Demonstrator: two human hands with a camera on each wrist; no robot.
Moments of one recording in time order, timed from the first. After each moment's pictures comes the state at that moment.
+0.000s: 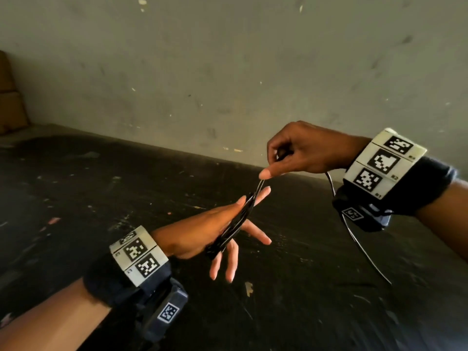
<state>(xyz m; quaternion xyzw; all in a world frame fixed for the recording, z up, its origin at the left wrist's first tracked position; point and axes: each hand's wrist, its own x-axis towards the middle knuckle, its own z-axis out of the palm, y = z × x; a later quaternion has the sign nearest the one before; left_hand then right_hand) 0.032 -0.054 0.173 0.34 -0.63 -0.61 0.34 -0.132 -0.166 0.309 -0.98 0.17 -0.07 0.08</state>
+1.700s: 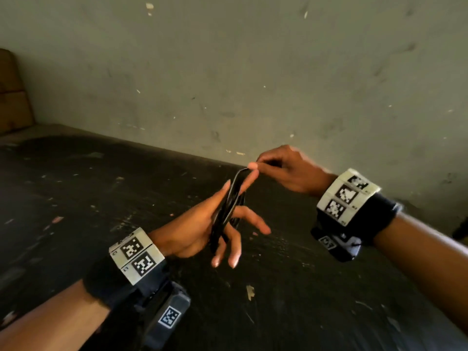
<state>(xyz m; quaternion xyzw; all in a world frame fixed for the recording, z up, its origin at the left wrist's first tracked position) 0.042 -0.051 0.168 0.26 -0.57 -0.62 0.47 -0.111 -0.185 0.256 -0.96 0.13 -0.22 0.13</state>
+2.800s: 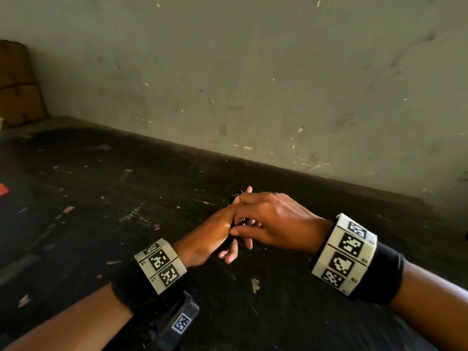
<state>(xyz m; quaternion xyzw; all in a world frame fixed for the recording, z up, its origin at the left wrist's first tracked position) 0.027 -0.061 0.132 0.49 -0.54 -0.50 0.47 -0.113 -0.122 0.201 -0.99 0.04 -0.11 -0.01</state>
